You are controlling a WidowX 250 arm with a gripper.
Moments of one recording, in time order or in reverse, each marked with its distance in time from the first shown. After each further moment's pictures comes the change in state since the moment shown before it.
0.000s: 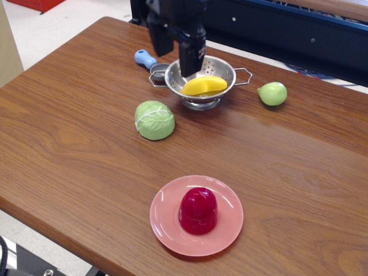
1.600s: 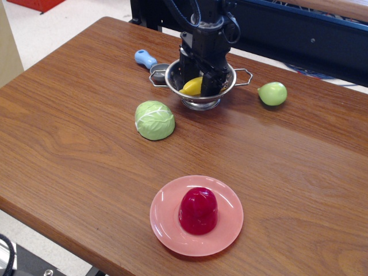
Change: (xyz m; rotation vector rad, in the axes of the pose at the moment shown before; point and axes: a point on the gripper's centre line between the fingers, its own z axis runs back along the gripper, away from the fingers) arm 0.030 0.001 -0.074 0.071 0.074 -0.025
